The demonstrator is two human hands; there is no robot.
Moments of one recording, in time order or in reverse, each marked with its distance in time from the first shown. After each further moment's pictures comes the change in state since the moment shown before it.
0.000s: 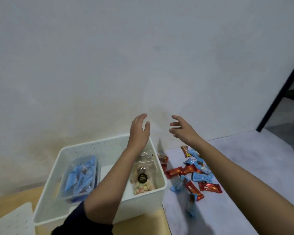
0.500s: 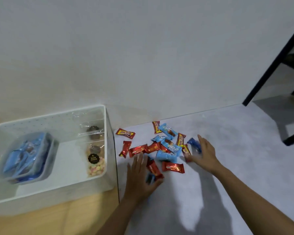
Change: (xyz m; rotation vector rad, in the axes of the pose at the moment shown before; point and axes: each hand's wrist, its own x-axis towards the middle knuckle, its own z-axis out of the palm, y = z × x) left_hand -0.172 -0.077 0.213 0.472 -0.395 -0.103; right_hand -0.042 0.264 -0.141 -0.459 -0.035 0.280
